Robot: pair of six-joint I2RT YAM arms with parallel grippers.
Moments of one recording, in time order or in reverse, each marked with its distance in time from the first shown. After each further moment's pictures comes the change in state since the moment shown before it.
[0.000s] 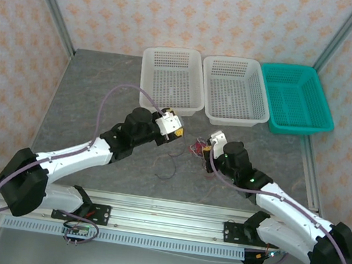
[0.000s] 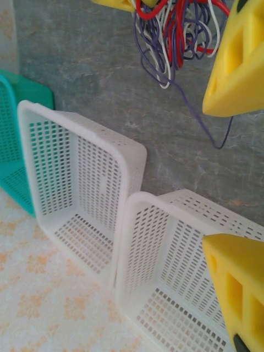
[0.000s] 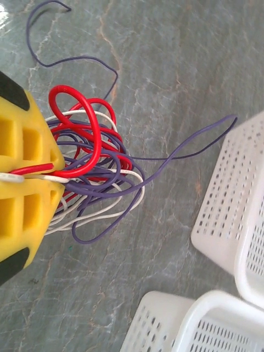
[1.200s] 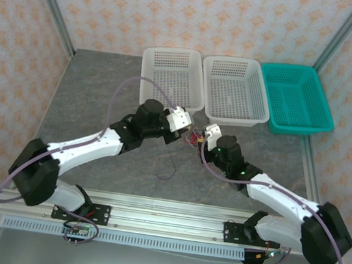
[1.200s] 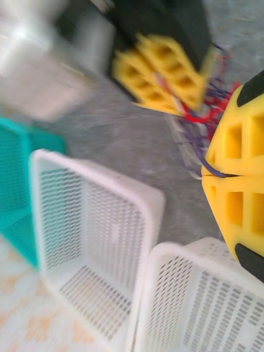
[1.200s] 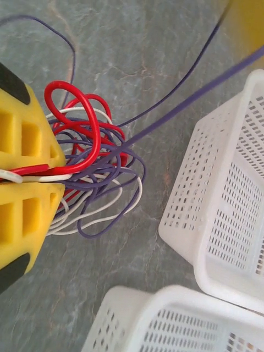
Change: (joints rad) left arm 0.002 0.090 0.161 -0.095 0.169 -0.139; right arm 0.010 0.209 0.032 0.237 0.077 0.077
